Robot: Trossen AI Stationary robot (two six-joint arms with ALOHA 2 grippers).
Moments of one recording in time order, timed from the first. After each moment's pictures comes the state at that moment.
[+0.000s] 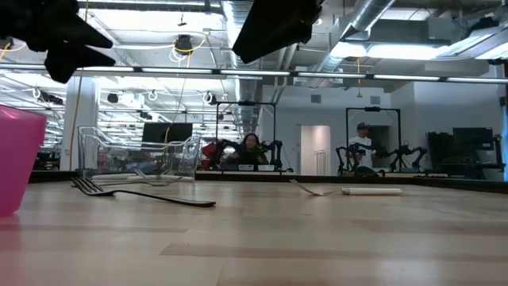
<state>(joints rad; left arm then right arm) -0.58 0.30 0.39 -0.51 -0.87 -0.67 0.32 1.82 1.47 -0.46 0.47 0.26</state>
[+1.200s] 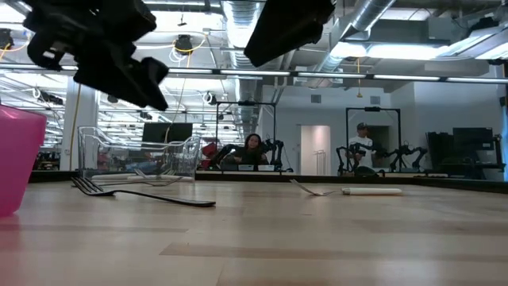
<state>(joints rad) -0.15 1.07 0.55 -0.20 -0.06 0.11 0.36 1.82 1.47 -0.52 0.47 0.32</state>
